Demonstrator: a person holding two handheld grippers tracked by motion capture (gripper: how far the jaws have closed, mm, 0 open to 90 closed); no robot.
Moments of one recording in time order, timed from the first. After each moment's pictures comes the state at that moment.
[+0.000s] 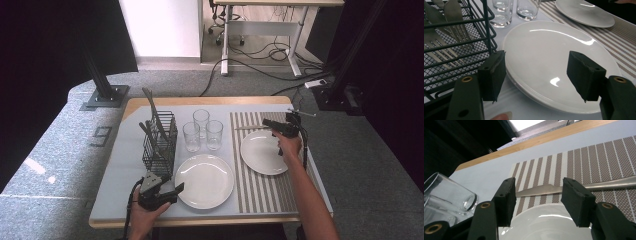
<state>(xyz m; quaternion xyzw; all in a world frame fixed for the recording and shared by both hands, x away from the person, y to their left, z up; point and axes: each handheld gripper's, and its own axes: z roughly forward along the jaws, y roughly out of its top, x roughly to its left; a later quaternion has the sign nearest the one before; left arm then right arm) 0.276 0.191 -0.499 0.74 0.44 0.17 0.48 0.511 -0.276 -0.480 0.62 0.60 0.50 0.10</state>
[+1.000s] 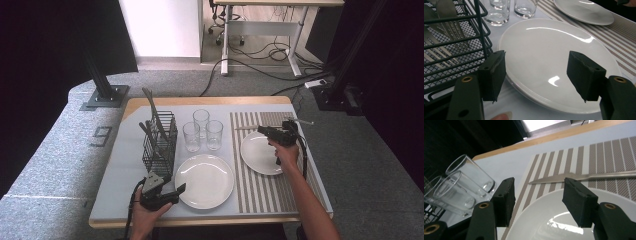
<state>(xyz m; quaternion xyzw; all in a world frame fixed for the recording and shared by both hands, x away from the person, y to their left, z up) 0.277 0.187 -0.501 0.75 0.43 0.17 0.47 0.473 -0.257 -0.477 0.58 0.62 0.52 0.10</state>
